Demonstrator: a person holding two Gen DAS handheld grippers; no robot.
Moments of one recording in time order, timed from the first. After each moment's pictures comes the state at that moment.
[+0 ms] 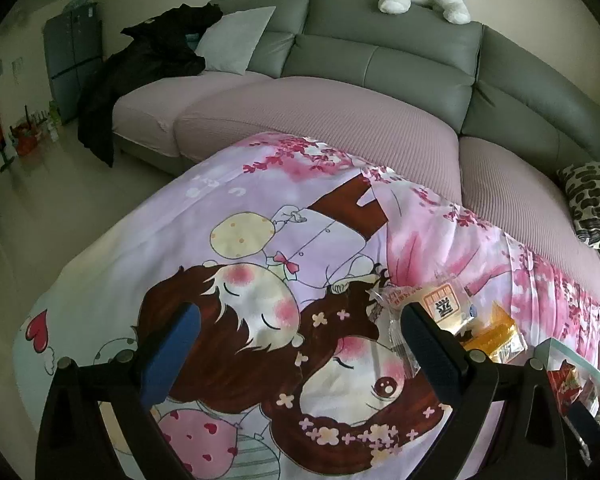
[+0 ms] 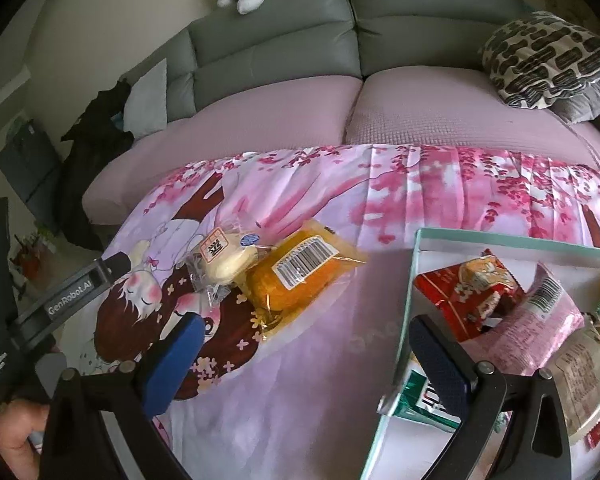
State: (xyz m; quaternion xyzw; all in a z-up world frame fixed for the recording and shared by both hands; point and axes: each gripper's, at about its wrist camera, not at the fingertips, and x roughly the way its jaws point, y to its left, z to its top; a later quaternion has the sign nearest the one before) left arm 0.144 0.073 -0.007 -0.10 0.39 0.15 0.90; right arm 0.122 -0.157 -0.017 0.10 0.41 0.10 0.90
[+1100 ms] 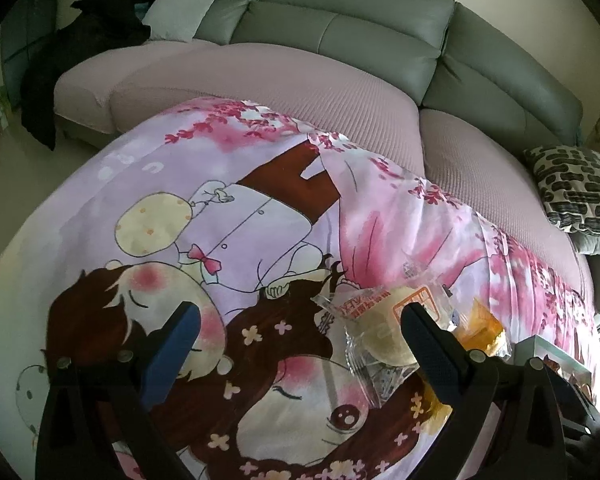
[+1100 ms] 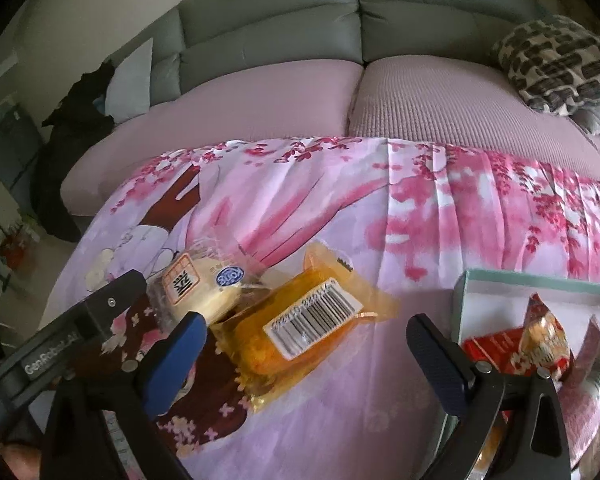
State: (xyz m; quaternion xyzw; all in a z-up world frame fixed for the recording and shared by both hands) left arm 0.198 0.064 -0.045 -0.14 0.43 0.05 0.89; right arm 0.193 -0.129 -0.047 0.07 0.44 0.08 0.89
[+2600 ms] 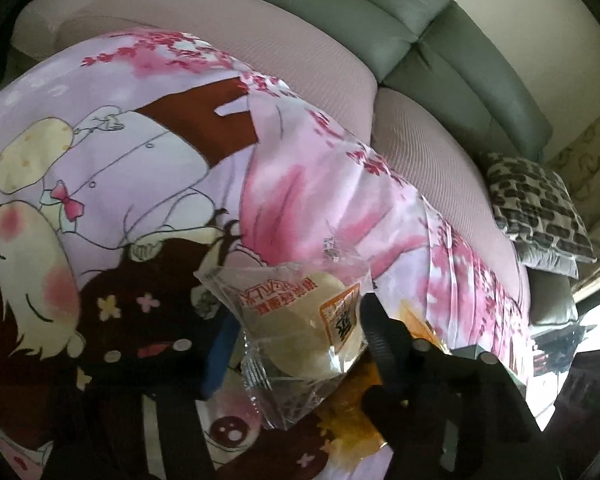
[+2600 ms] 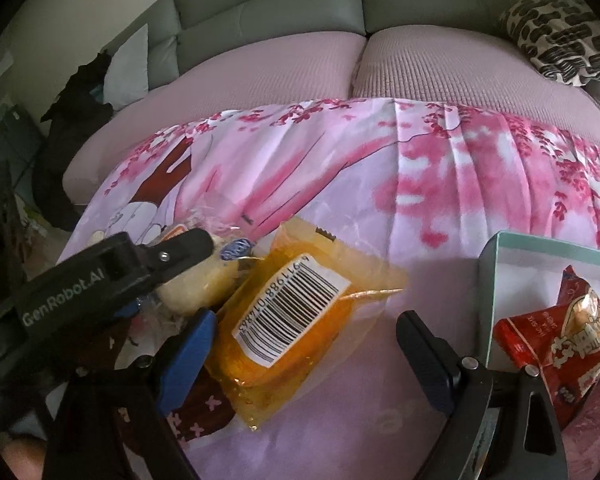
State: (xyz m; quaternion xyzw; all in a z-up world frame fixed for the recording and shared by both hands) left arm 0.226 0.036 -0.079 -0.25 0.47 -0.06 0.85; right arm 0.197 -0.130 -0.073 0.09 0.47 0.10 0.87
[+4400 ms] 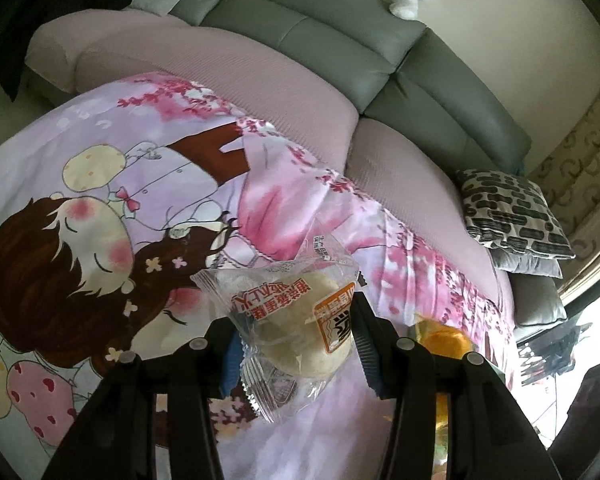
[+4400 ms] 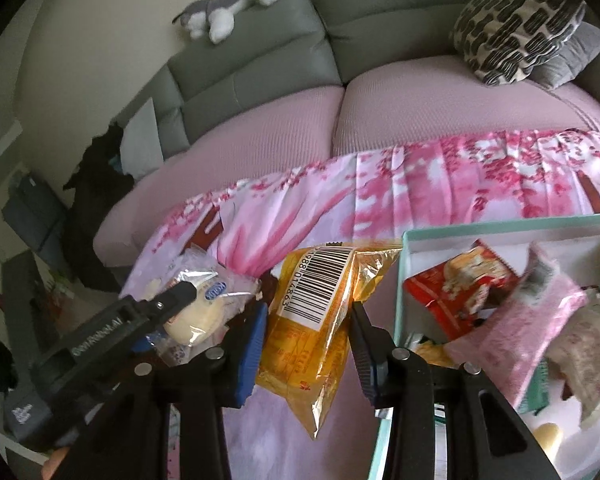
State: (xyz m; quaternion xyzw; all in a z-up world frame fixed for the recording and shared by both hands) left arm 0.157 0.034 -0.021 -0.25 0.41 -0.06 0.88; right arm 0.114 -0.192 -0.003 0.20 0.38 0.09 0.90
